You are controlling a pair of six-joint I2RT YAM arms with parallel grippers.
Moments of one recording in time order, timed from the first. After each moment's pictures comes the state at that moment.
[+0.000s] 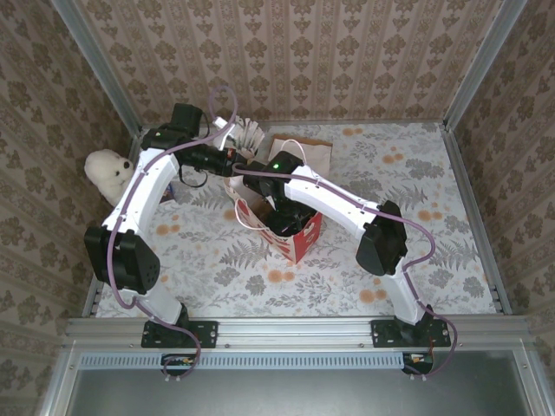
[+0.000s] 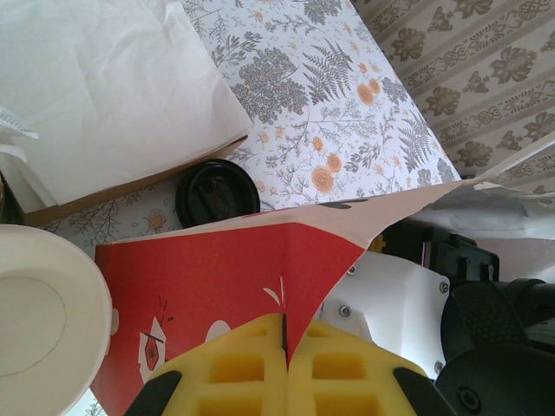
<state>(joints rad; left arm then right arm) -0.27 1.65 1.66 -1.04 0.84 0.12 0.85 2.15 2.13 -1.64 0.13 0.29</state>
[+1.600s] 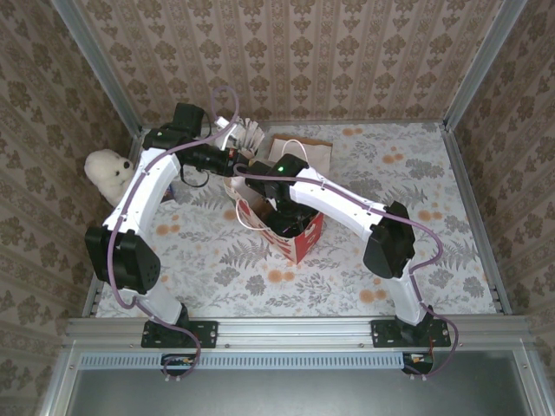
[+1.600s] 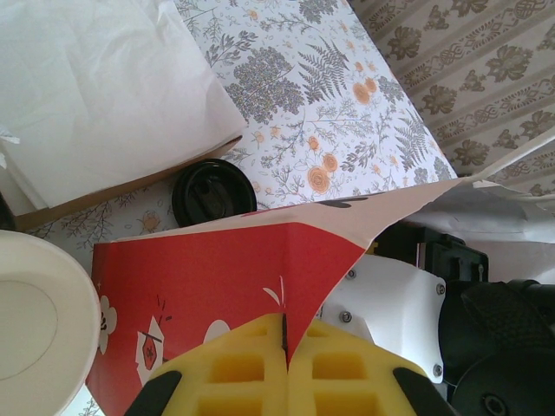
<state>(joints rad) -0.28 1.66 1.67 -1.04 0.84 0.12 0.85 2.08 2.03 -1.54 0.14 0.26</state>
